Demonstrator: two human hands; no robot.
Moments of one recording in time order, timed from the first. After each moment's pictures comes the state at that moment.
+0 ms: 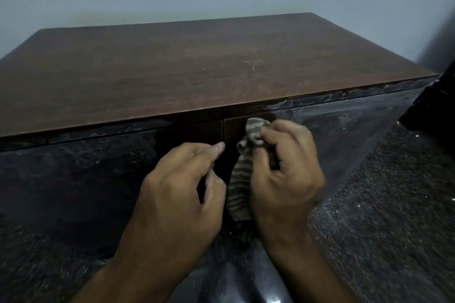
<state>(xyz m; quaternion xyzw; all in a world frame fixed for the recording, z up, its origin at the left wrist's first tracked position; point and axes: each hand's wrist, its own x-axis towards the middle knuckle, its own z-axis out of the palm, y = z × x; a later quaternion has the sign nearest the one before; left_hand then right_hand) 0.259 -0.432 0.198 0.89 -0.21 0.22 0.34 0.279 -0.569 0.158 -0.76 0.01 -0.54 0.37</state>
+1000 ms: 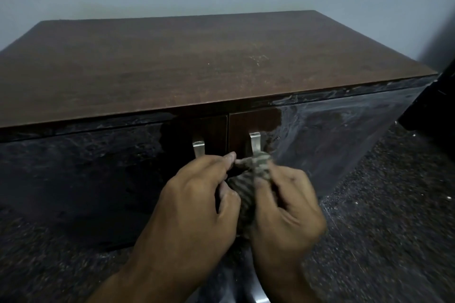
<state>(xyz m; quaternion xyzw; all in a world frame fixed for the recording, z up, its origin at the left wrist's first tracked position) 0.250 -0.433 0.186 0.90 -0.20 0.12 0.37 0.250 -0.549 0.113 -0.69 0.05 -0.53 0.50</state>
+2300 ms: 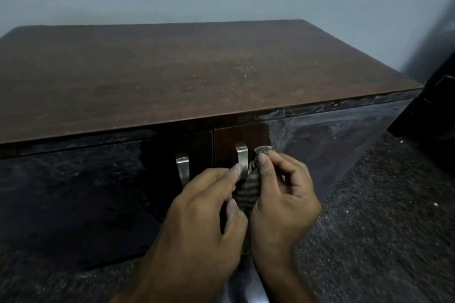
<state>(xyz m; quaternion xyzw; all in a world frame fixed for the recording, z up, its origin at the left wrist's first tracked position) 0.257 -0.455 0.179 0.86 -0.24 0.11 0.43 0.282 -0.563 0.126 -0.59 0.14 -0.49 0.63</state>
